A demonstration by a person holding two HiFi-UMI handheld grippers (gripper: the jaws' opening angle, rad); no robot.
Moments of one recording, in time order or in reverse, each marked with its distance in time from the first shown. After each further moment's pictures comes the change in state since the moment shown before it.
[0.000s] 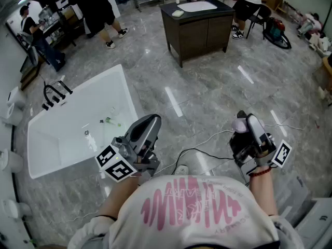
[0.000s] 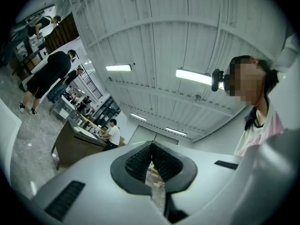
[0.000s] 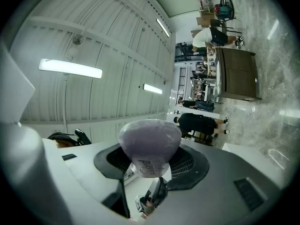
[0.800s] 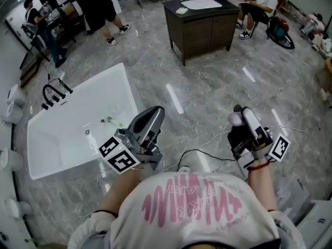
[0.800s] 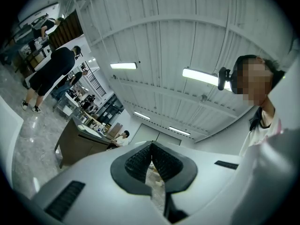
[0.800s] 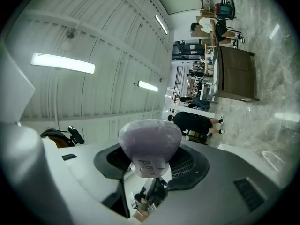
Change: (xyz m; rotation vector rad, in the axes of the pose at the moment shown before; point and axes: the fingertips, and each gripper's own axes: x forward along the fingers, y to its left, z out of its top) left arm 0.018 0.057 0.011 -0.030 0.029 0.036; right arm 0.050 -0.048 -0.001 -0.011 0.033 -0.056
